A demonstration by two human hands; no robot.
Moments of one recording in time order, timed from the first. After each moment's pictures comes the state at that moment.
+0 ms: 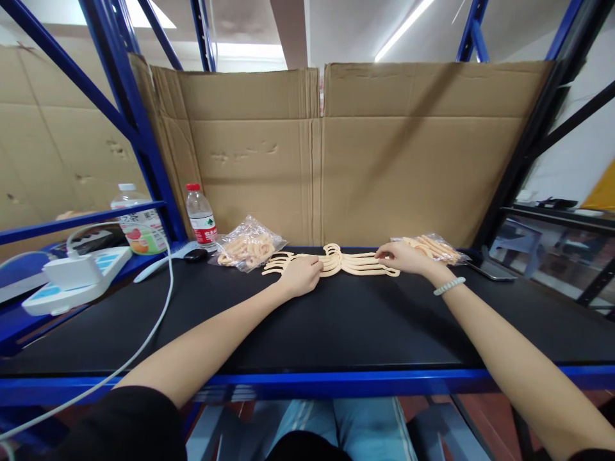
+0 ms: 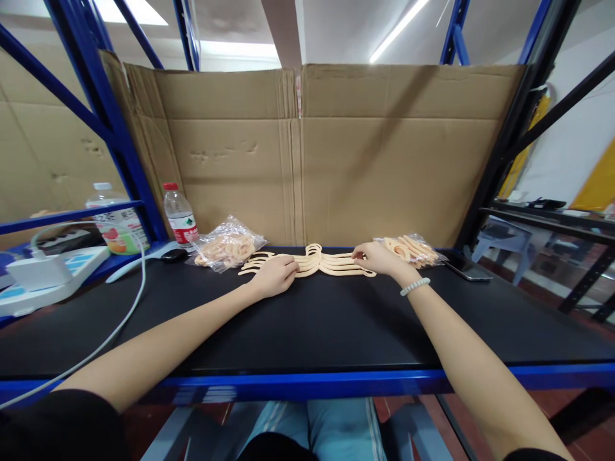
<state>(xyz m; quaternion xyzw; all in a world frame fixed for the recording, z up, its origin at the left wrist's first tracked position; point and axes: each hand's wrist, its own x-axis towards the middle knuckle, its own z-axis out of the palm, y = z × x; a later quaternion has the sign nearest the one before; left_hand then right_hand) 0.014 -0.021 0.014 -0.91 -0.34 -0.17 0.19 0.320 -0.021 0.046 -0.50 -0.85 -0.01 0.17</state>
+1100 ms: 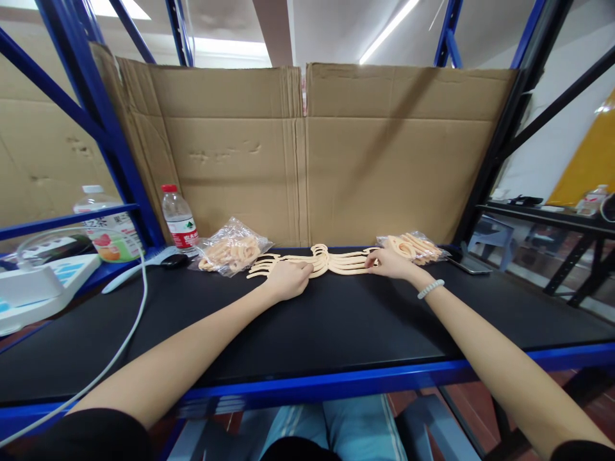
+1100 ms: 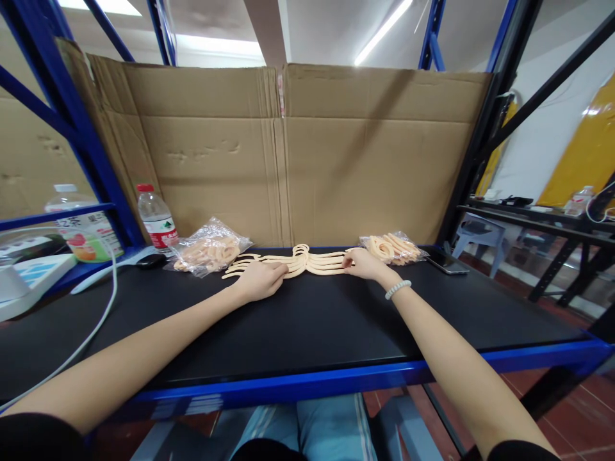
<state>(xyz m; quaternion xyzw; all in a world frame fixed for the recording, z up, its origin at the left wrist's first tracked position) 0.020 -0.032 0.024 -0.90 -0.37 -0.08 0.22 0.322 -0.027 0.032 -0.53 -0.83 0.03 0.17</state>
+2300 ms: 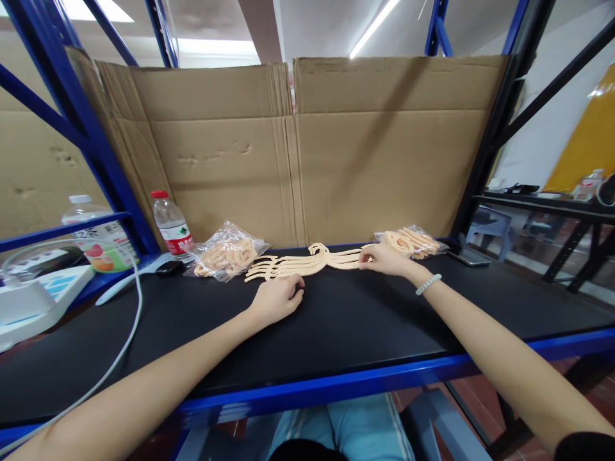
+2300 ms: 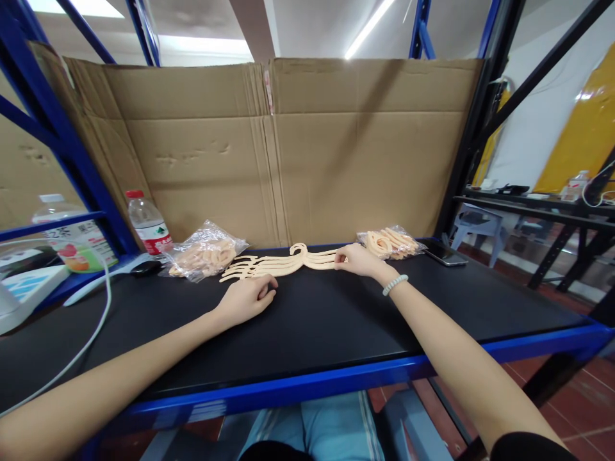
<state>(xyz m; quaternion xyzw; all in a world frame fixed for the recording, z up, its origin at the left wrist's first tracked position) 0.006 -0.073 0.022 -0.86 -0.48 -0.16 0.02 0.316 -0.027 0.033 -0.49 -0.85 0.03 0.21</state>
